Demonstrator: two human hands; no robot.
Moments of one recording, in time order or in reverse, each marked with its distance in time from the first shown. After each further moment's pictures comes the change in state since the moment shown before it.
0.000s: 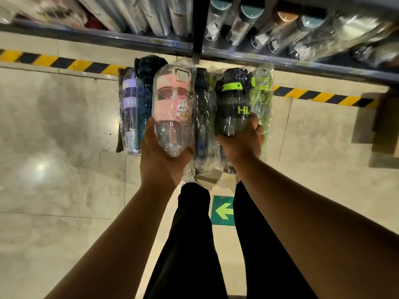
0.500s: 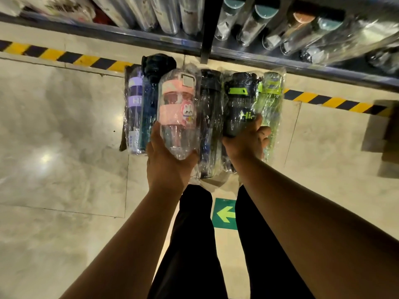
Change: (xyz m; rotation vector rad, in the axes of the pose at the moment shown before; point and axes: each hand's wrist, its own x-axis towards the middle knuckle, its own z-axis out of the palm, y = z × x) left_hand 0.006 -0.010 0.013 0.029 0.045 -0.058; right_hand 0.017 -0.007 0.020 -0.139 -0.062 0.097
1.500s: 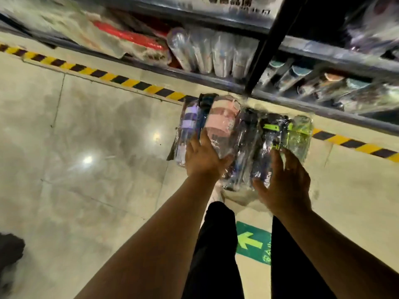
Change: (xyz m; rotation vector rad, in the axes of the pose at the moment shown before) left_hand 0.013 0.049 -0.032 0.521 -0.041 0.002; right_hand -0.079 0.014 -0.076 -0.459 0.027 -0.673
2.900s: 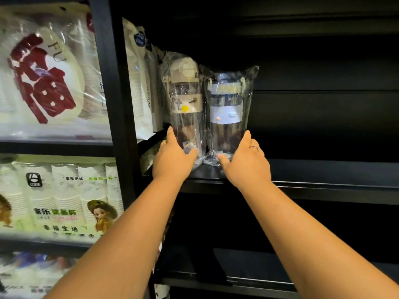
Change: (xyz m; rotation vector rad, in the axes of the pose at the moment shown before) left_hand -0.327 0.505 -0.634 -0.369 0.892 0.712; right_hand -0.130 -0.063 -0.835 0.226 1.056 -0.075
